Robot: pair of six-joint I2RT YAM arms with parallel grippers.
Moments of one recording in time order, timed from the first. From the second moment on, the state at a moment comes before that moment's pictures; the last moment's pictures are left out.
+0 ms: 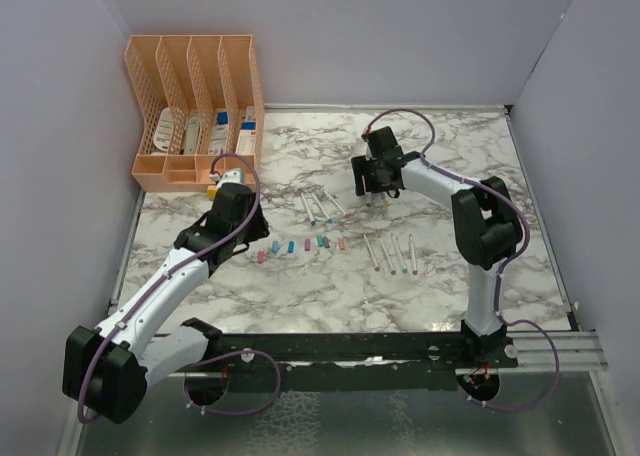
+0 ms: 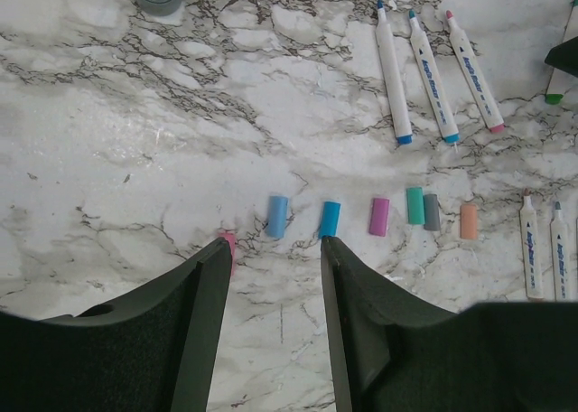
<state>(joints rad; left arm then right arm) -0.43 1.03 0.74 -0.47 -0.19 -0.58 0.46 2.02 1.46 -0.36 0.06 0.20</state>
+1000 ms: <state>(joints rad) -0.43 1.05 0.78 -0.24 -0.10 -0.68 0.46 1.91 1.25 -0.19 -0.04 0.19</state>
